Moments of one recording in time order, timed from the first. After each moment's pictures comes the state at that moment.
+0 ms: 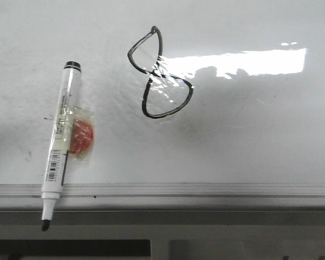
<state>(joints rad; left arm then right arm) -0.87 0.64 -0.27 -0.25 -0.30 -0.12 0.94 0.96 -1.01 -0.12 0.64 0.20</state>
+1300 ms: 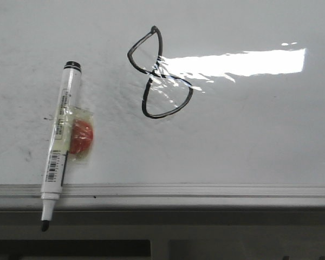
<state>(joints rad) -0.87 0.19 -0.05 -0.25 -0.20 -0.12 0.94 0.27 -0.32 -0.32 0.28 0.19</state>
